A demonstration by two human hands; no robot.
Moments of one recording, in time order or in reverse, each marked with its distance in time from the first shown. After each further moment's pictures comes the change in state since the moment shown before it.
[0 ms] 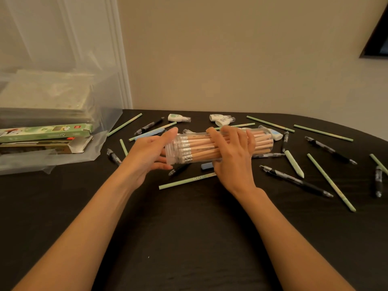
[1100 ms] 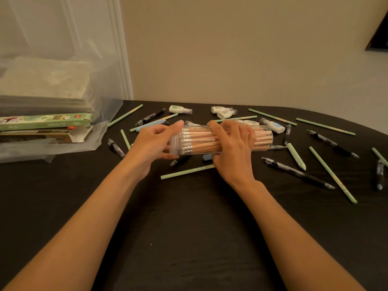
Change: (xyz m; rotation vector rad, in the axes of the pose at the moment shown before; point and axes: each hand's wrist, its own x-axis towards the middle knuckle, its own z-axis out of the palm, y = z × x) left_hand -0.002 -0.005 0.005 0.018 0.016 0.057; right_hand -0.003 -0.007 -0.001 0.036 -0.092 0.087
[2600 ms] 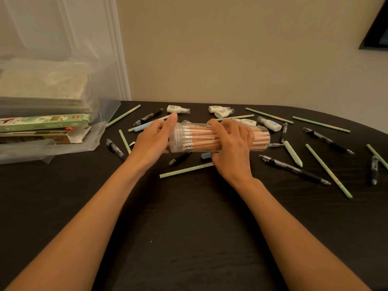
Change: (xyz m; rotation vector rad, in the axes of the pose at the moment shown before) left_hand 0.004 -0.004 0.001 0.278 0.009 0.149; right_hand -0.002 -0.003 -0.006 0.050 -0.030 0.059
